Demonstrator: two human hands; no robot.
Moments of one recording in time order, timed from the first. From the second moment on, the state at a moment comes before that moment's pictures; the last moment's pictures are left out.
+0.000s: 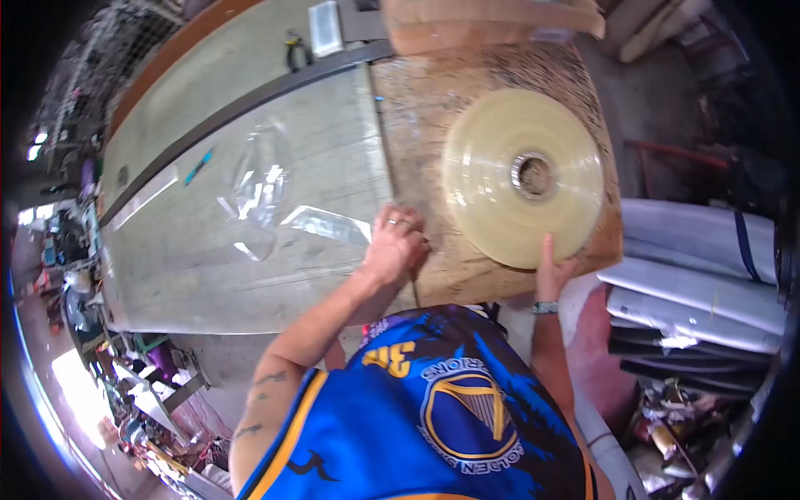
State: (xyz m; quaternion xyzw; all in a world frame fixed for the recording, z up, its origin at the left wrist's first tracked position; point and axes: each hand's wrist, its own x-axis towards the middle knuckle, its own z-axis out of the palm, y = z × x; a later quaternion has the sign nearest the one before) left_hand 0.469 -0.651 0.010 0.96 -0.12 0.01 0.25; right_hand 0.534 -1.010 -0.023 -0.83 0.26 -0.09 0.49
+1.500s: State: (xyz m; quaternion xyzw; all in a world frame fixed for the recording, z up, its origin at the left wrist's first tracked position) left_hand 0.786 -0.717 0.020 0.97 -0.12 -0.09 0.21; right_hand 0.610 -1.056 0.009 -0.91 0.20 -0.02 0.37
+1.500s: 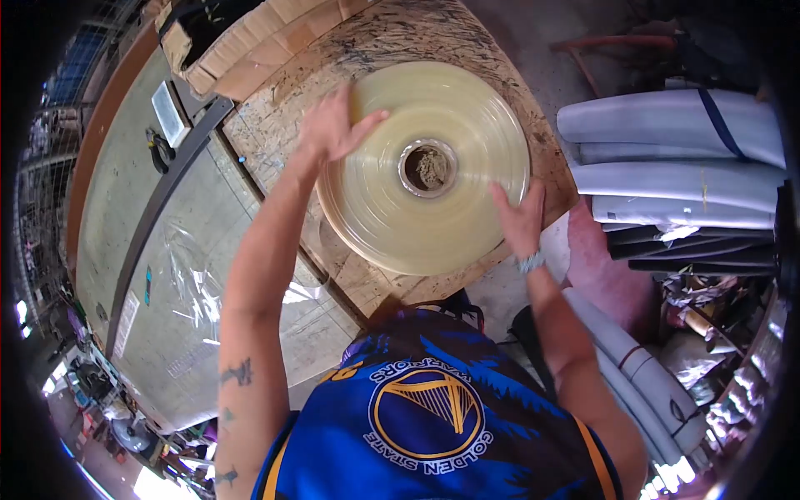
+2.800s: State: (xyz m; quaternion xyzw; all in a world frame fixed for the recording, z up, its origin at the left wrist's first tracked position) left_hand 0.462 -0.381 0.059 0.97 0.22 -0.09 -0.08; right_hand 0.544 -1.066 0.013 -0.93 0.16 0.13 0.31
